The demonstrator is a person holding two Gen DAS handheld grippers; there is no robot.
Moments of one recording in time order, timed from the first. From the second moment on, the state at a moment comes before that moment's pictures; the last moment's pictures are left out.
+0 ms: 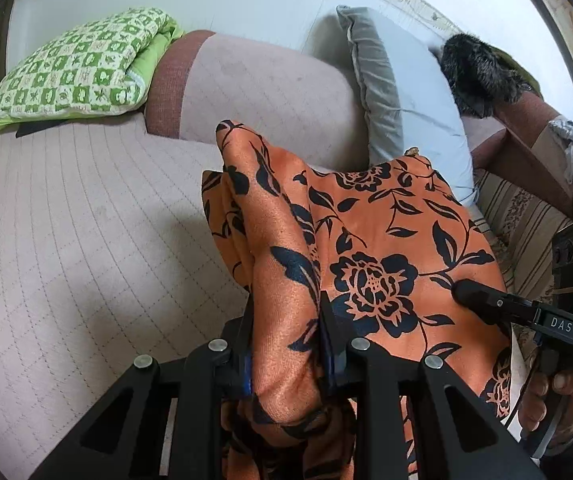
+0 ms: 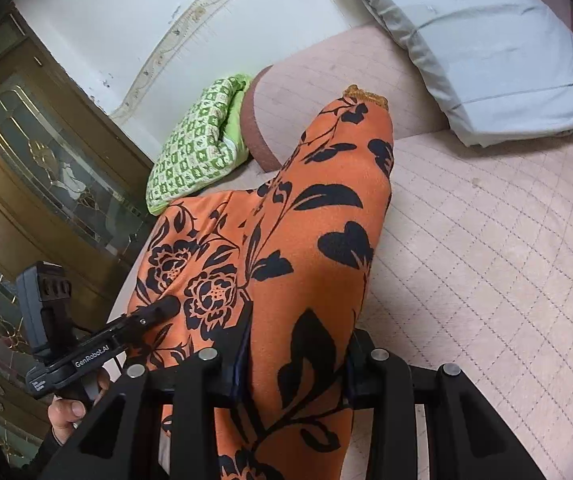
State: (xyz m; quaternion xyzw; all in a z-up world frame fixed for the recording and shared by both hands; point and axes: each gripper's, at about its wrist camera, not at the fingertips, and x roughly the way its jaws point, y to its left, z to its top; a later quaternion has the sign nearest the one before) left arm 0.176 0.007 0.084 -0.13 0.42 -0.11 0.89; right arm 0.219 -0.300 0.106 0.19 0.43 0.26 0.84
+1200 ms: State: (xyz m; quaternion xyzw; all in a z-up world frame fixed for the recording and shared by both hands) left arm 0.027 -0.021 0.096 -0.03 0.40 0.03 0.91; right arm 0.039 -0.289 0.072 0.01 0.47 0.06 0.88
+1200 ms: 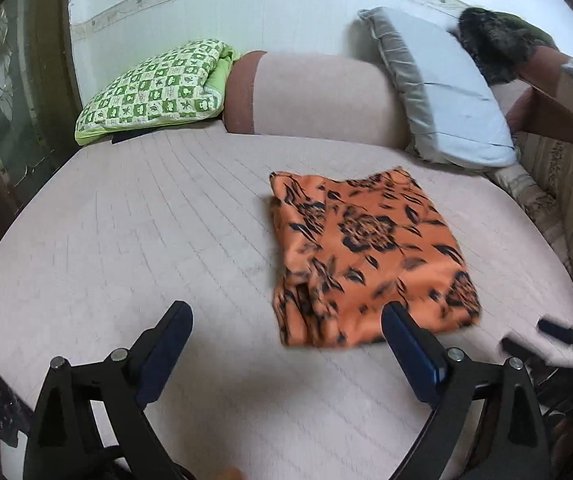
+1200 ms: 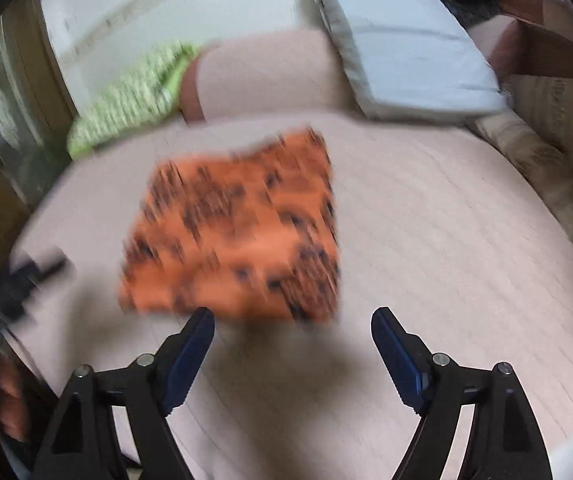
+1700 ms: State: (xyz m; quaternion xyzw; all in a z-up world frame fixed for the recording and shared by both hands) left arm -0.010 -0.036 0.127 -0.04 0.38 0.01 0.92; right arm 0.005 -0.266 0.139 -0.06 0.38 0.01 0.92
